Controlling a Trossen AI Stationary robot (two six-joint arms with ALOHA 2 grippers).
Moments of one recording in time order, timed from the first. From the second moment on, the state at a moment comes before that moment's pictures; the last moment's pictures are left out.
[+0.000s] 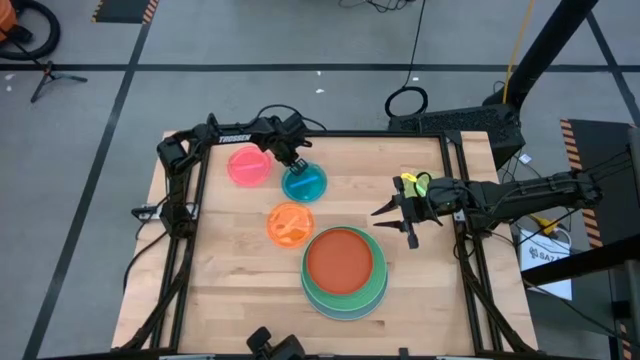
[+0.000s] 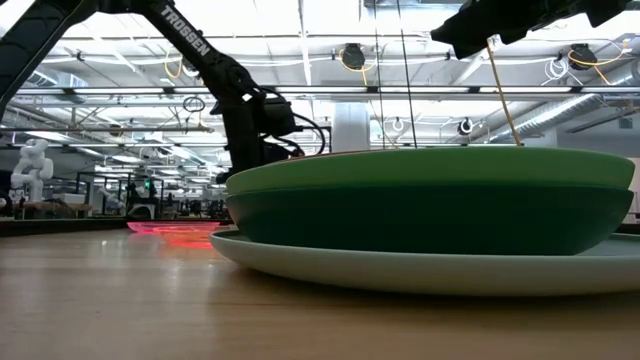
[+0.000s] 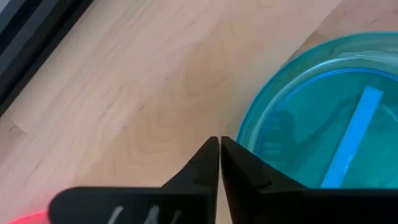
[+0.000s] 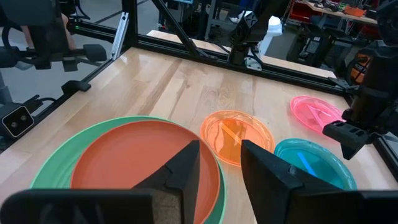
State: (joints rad) left arm 0.63 1.96 1.34 -0.66 0.00 -0.09; right arm 0.07 0.86 0.58 -0.06 -0.07 -0.17
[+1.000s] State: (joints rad) left arm 0.66 1.99 1.34 -0.63 0.16 -0.03; right arm 0.07 0.86 0.58 -0.07 -0.07 -0.17
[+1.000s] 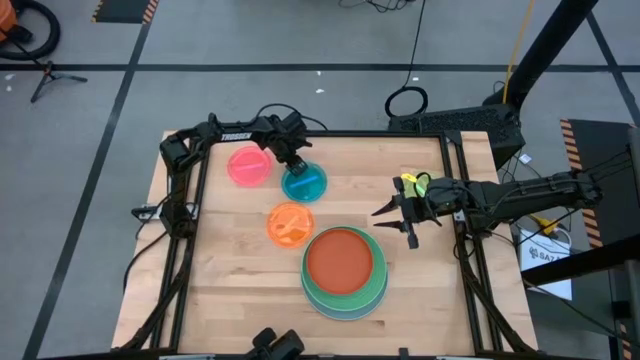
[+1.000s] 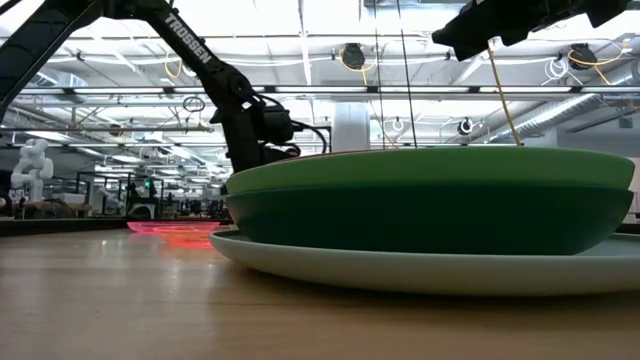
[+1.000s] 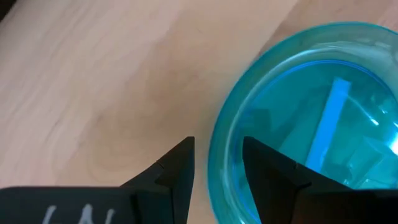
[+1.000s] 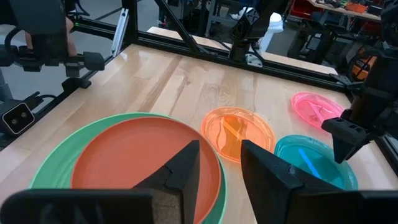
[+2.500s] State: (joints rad) left arm 0.64 2.05 1.35 -0.63 0.15 0.01; right arm 0.07 0.86 0.58 -0.08 -0.08 -0.17
